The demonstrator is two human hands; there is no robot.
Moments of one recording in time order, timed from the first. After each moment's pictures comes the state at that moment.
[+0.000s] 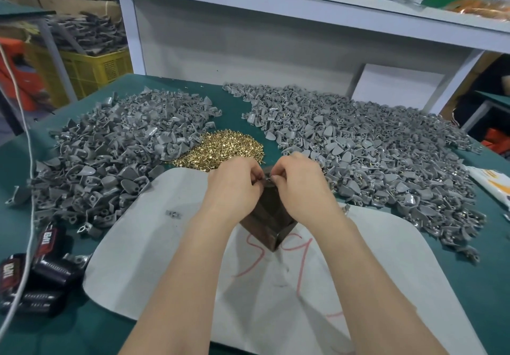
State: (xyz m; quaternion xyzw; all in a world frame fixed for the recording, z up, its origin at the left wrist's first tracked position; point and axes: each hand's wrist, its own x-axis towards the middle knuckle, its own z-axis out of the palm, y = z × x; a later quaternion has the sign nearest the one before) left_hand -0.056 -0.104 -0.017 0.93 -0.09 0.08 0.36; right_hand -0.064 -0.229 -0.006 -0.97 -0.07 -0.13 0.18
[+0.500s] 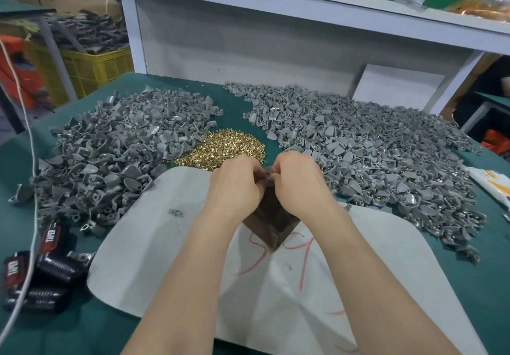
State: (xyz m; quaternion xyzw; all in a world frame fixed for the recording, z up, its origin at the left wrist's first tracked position) left_hand -0.057 -0.105 -0.017 0.92 -0.08 0.07 0.36; right_hand -0.062 -0.215 0.006 -0.99 -0.04 -0.10 0.09
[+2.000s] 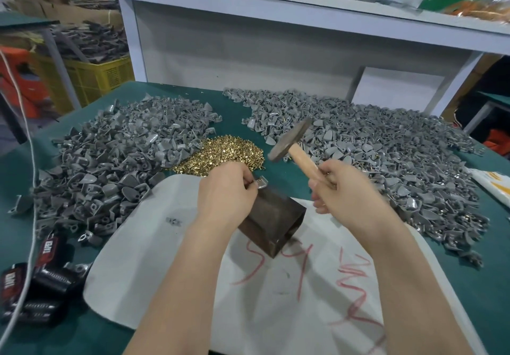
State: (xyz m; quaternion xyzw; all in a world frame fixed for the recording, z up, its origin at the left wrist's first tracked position) left_hand -0.055 -0.101 -0.019 0.93 -0.04 0.11 0.35; right_hand -0.083 -0.279 0.010 -0.93 0.02 -0.07 0.37
